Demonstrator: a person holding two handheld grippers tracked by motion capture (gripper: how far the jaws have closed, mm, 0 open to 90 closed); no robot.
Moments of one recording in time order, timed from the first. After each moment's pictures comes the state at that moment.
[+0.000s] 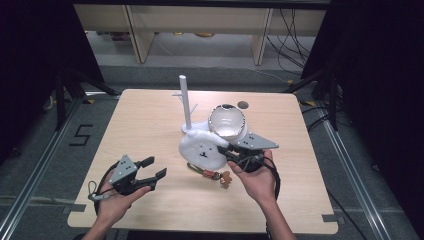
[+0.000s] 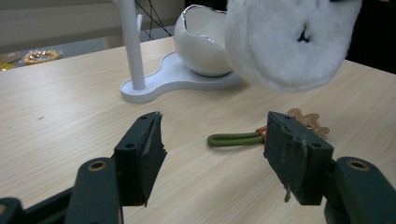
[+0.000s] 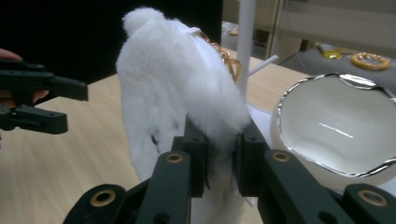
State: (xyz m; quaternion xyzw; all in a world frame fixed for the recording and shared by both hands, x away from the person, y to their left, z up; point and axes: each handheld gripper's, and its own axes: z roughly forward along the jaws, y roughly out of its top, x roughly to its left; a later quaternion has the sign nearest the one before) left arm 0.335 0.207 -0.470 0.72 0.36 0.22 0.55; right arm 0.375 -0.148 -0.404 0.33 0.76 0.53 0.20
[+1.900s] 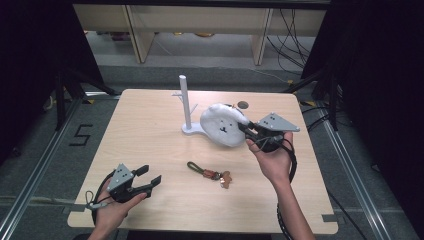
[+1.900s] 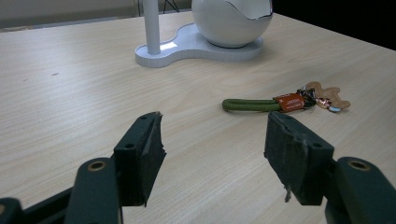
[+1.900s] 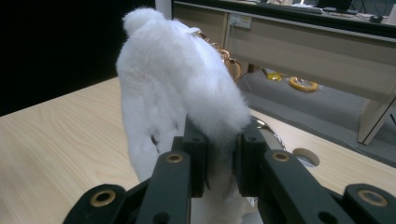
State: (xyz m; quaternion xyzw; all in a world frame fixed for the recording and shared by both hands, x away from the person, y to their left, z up) left arm 0.325 0.218 -0.496 0.72 0.39 0.22 0.53; right arm 0.405 -0.186 -0.367 0.35 0.73 0.52 0.28
